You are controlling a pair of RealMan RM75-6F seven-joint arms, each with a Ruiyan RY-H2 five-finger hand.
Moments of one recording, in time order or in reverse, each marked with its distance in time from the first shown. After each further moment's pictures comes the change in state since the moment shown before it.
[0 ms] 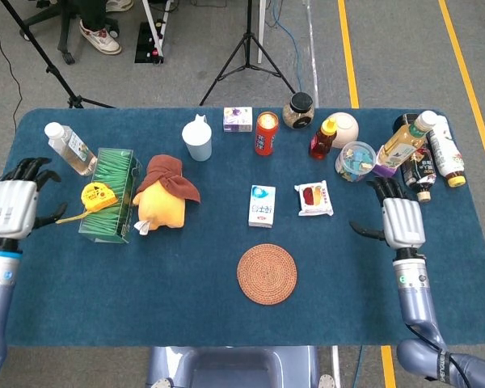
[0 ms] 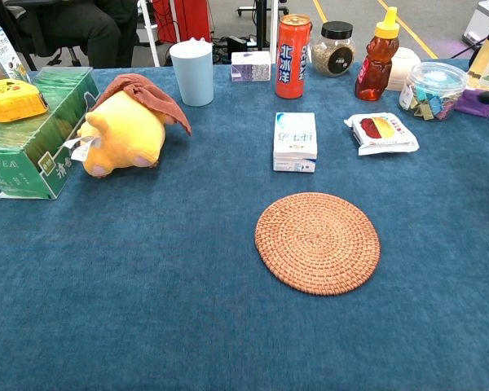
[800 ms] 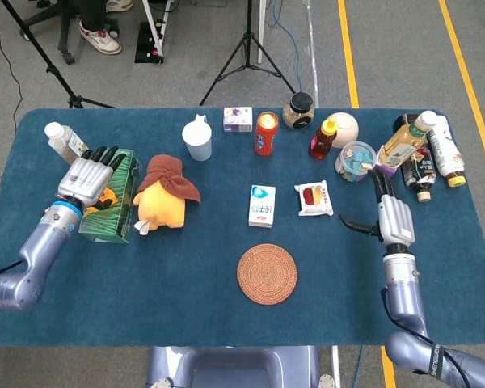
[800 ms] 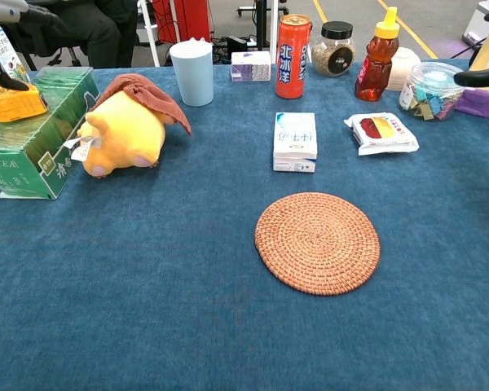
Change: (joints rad) left arm -0.488 0.015 0.077 0.085 -0.400 -0.644 0.311; right arm 0.016 -0.012 0.118 -0.129 0.217 -0.080 0.116
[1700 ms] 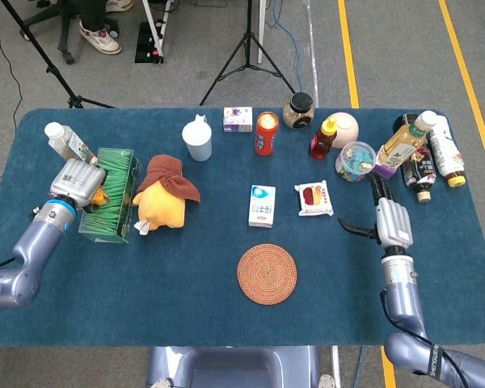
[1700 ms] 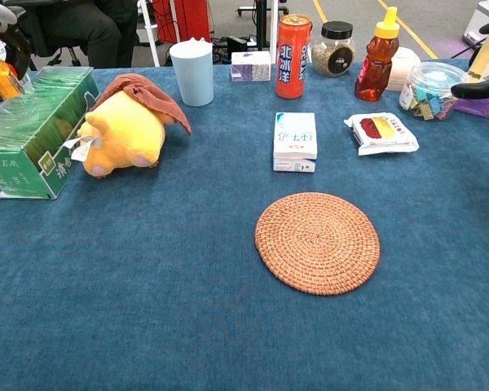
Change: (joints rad) left arm -0.134 0.022 0.147 -0.016 -0.150 -0.051 0.099; right arm -0.001 -0.008 -0.013 0.002 0.012 -0.007 -0.022
